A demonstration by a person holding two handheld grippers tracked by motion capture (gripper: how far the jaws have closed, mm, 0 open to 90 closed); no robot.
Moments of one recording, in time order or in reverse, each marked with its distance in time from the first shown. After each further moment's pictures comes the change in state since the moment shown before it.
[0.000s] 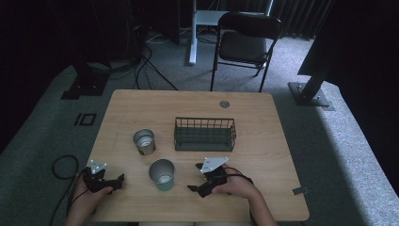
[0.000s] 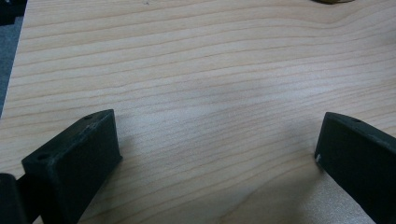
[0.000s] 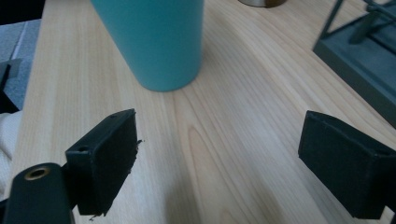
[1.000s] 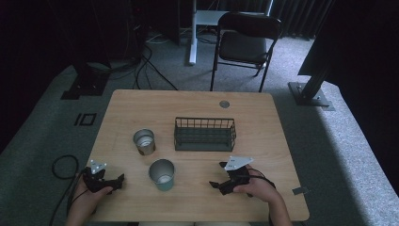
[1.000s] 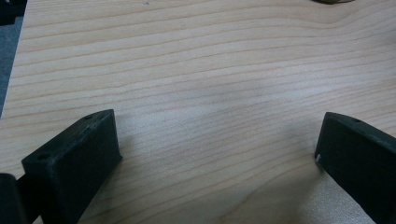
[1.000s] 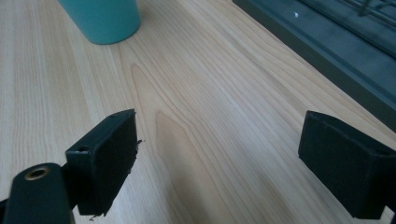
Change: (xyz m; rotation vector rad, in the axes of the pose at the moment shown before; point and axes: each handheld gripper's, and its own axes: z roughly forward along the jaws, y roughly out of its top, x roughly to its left) left arm 0.000 0.000 0.000 0.002 0.000 0.002; right arm -0.022 -0.041 -0.055 0.022 -0.129 0.105
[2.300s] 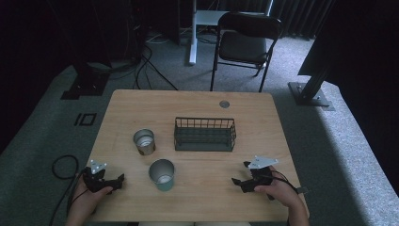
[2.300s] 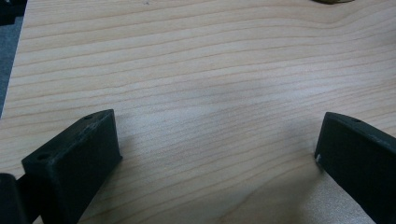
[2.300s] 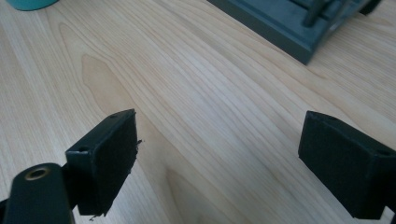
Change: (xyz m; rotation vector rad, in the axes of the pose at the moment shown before) left arm 0.000 0.000 0.000 -0.002 0.000 -0.001; right arm -0.032 -0.042 -0.051 0.027 -0.148 0.107
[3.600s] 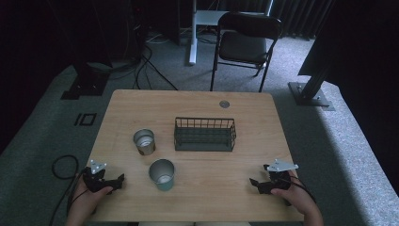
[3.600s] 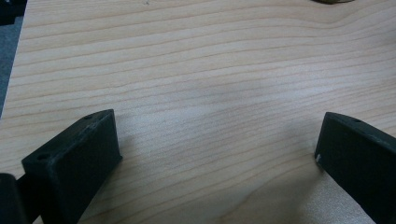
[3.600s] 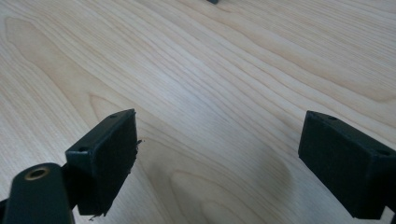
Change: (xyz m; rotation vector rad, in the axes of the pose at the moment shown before) left arm 0.000 0.000 0.000 0.000 0.000 0.000; right arm -0.028 -0.041 -0.038 0.024 -0.146 0.103
